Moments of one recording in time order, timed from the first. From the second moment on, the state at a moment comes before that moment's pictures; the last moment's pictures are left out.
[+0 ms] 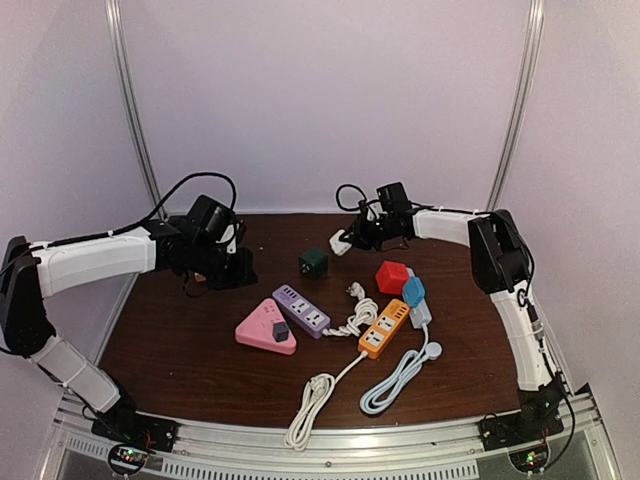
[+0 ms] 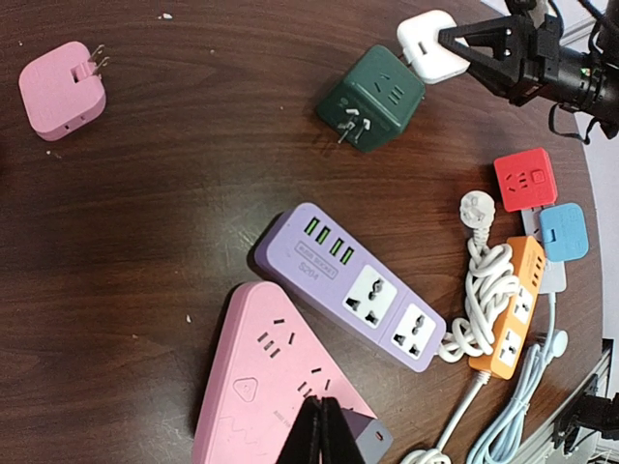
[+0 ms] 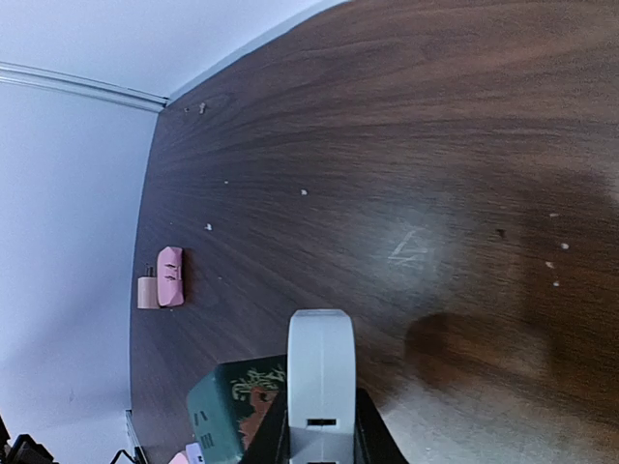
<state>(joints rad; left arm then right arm) -0.64 1.50 1.08 -0.47 0.10 -0.63 0.43 2.47 2.01 -0.21 -0.55 0.69</state>
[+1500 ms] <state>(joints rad) -0.64 1.42 0.90 -0.39 0.11 -0.62 0.49 2.00 1.70 -0.40 -0.13 0.42</state>
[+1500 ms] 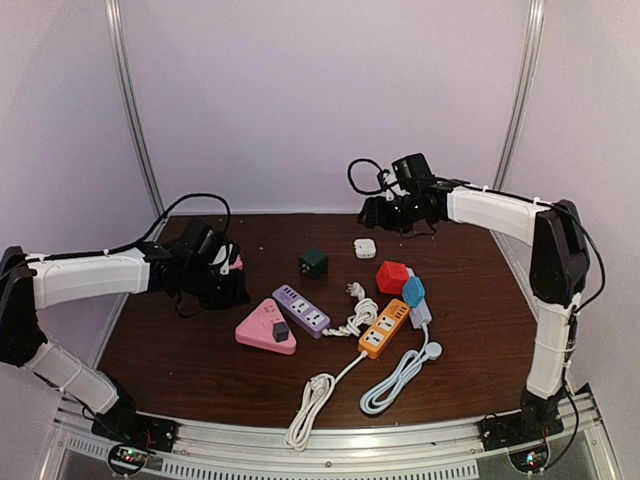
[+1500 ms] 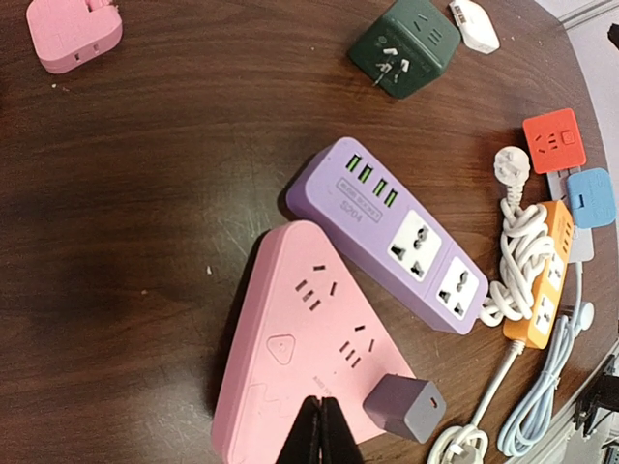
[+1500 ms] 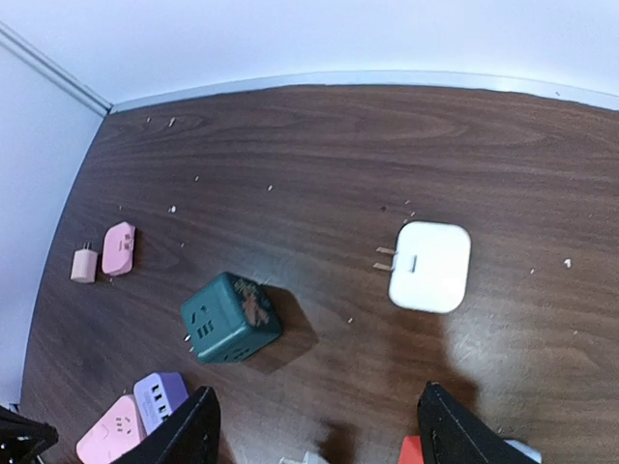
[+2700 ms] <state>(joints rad) -0.64 1.39 0.78 -0.26 0.14 -0.66 0.98 1.98 1.53 -0.43 -0.02 0.55</state>
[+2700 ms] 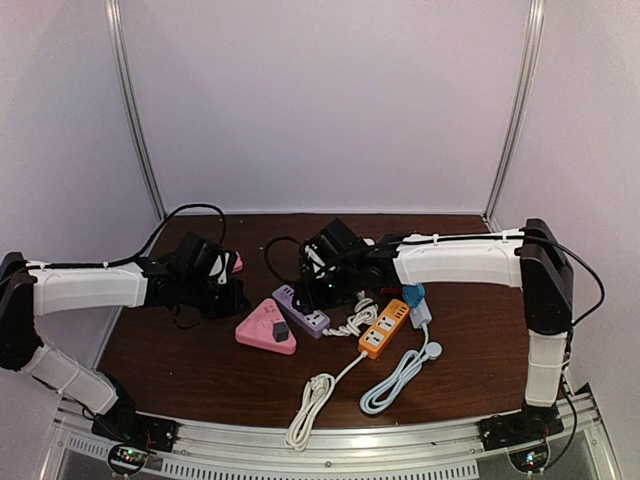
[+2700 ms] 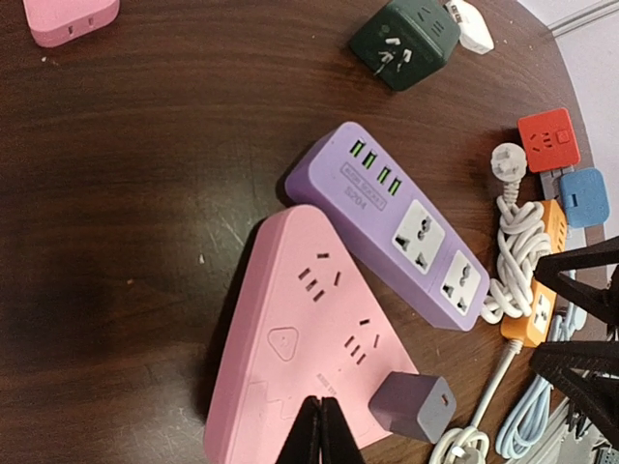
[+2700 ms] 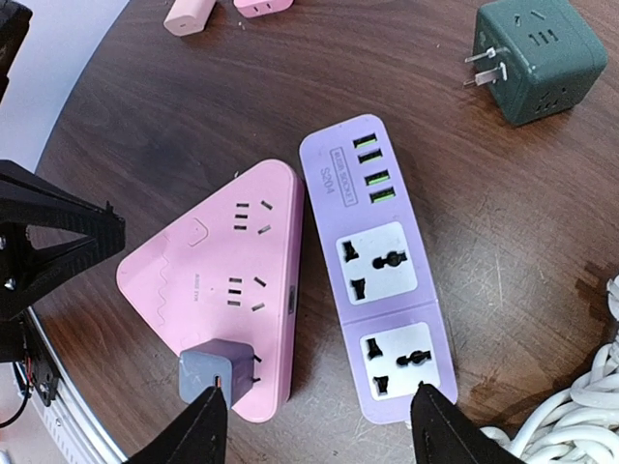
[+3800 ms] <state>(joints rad) -0.66 1.45 0.70 -0.05 0.26 -0.70 1.10 2.16 1.72 -0.52 0.04 0.64</state>
